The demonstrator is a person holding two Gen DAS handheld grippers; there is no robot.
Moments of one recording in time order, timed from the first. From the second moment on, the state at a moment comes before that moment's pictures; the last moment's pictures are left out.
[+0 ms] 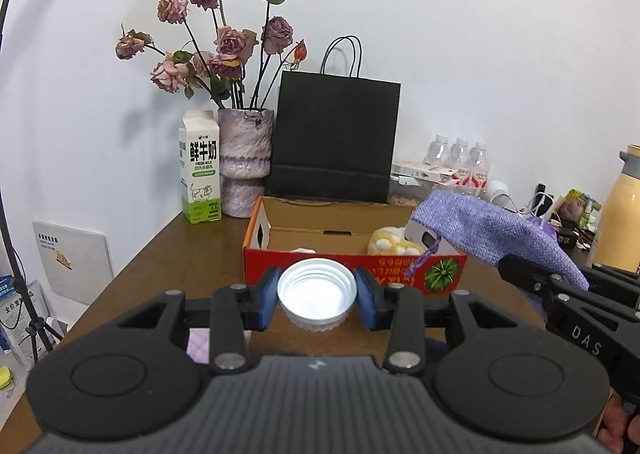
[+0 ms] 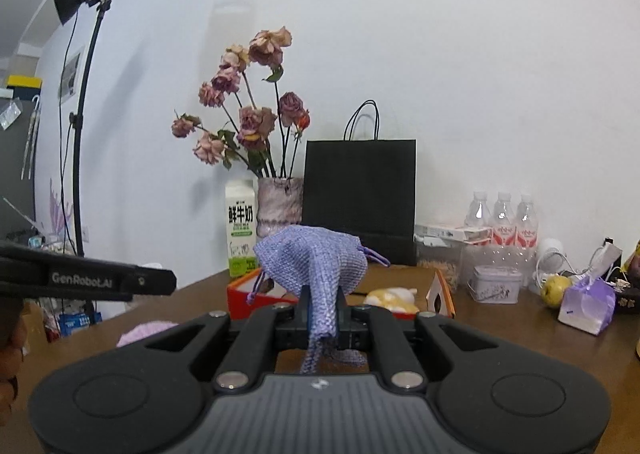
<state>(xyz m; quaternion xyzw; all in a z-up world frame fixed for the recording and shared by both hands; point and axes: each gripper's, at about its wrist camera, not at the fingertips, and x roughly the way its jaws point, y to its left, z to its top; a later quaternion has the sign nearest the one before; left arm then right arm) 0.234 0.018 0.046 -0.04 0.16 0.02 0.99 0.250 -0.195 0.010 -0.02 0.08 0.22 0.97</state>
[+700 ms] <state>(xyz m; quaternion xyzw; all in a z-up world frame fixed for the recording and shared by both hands) 0.321 0.003 0.071 -0.06 0.17 0.05 0.98 0.342 -0.174 0.033 0.00 0.10 0.24 0.97</state>
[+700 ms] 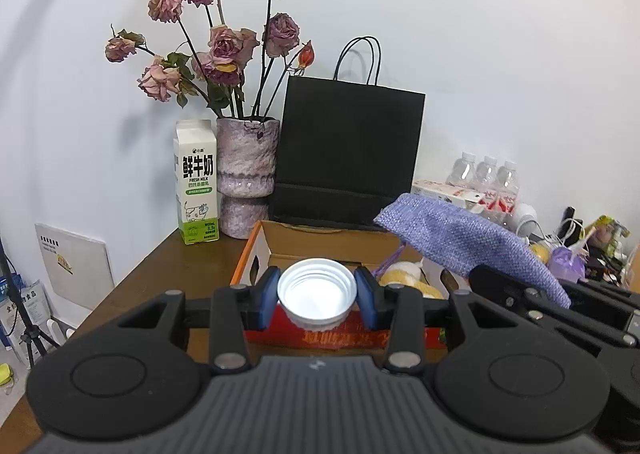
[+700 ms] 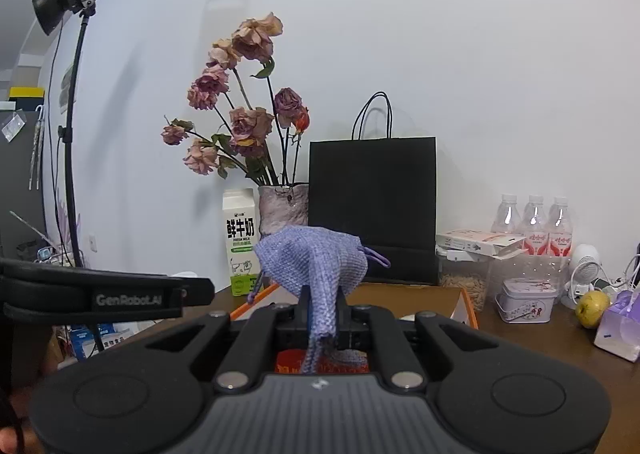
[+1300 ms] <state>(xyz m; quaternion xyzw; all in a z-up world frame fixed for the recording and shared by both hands) 0.394 -0.003 0.057 -0.07 0.19 0.07 0.98 0.415 -0.170 0.037 0.01 0.12 0.24 0.96</state>
